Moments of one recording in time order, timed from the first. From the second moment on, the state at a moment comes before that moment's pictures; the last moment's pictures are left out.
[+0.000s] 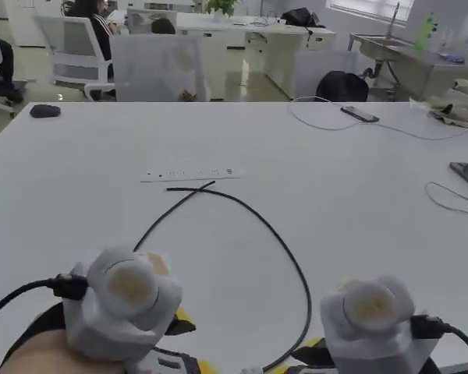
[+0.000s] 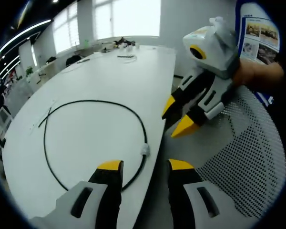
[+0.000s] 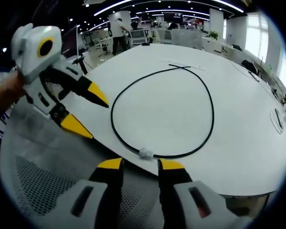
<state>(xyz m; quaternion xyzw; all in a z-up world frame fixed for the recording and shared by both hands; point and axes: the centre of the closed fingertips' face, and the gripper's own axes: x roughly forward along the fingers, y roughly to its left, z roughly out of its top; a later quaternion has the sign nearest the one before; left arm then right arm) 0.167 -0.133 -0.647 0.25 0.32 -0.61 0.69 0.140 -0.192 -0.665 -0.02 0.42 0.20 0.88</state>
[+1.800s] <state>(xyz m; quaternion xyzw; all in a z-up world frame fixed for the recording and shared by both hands) 0.164 -0.126 -0.662 0.27 0.37 -0.61 0.65 0.138 -0.185 -0.665 -0.04 0.43 0.24 0.87</state>
